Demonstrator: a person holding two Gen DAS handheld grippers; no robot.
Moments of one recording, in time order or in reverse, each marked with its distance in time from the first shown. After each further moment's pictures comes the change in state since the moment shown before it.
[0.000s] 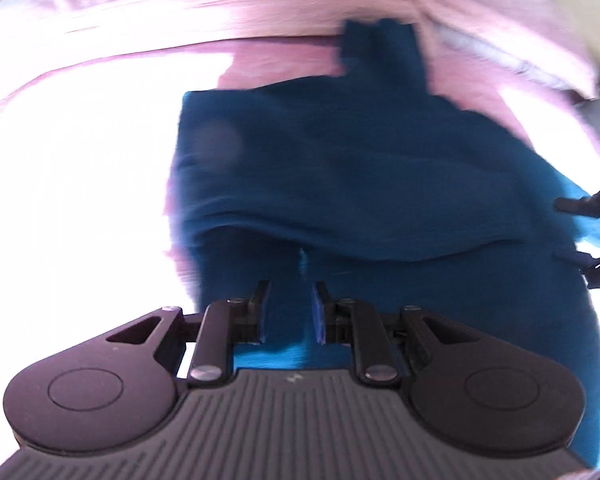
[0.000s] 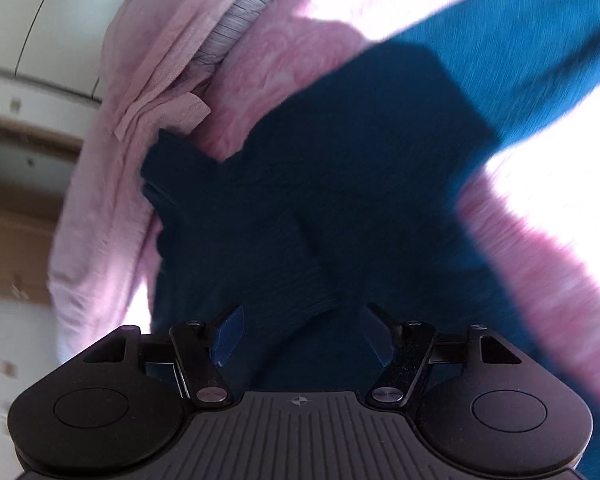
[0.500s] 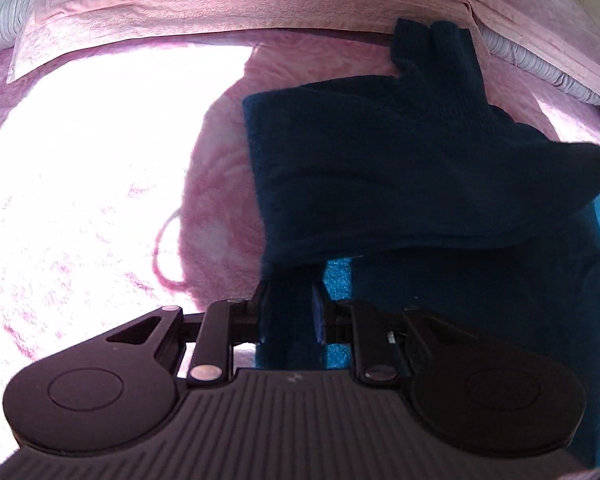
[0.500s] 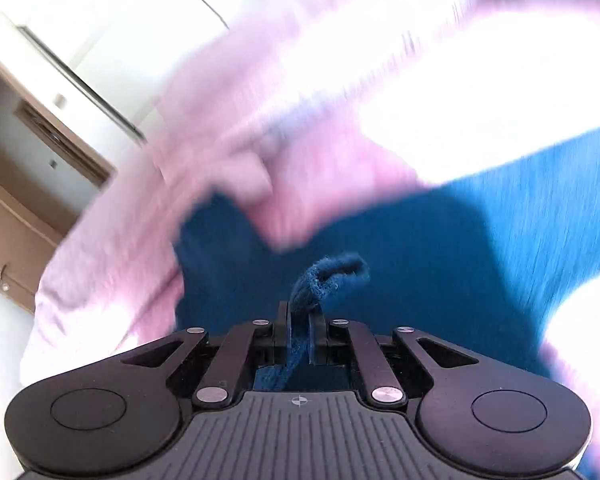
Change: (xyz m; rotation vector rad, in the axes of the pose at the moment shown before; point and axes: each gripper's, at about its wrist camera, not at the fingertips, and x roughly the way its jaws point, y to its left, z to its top) left arm 0.027 0.030 0.005 -0.047 -0.010 0.009; right arm 0.000 0.062 0.014 -0.310 -0.367 -0.058
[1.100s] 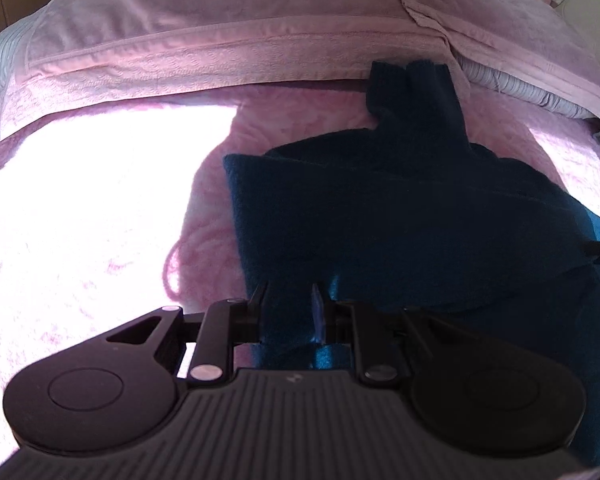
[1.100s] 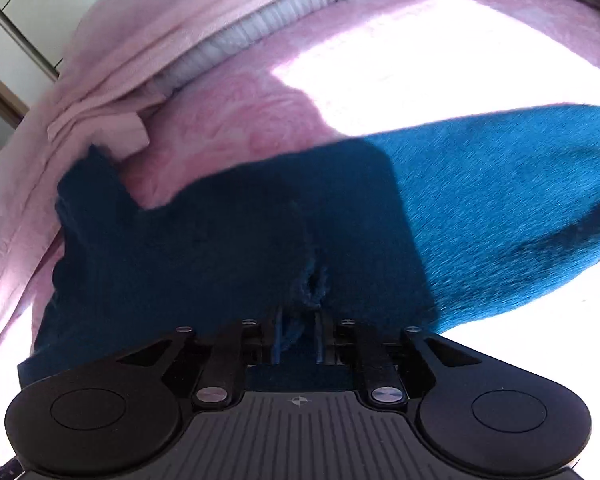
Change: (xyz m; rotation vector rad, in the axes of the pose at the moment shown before) left arm 0.005 -0.030 0.040 0.069 -0.115 0.001; right arm 0.030 -0.042 0.008 -0.056 0.174 -0.253
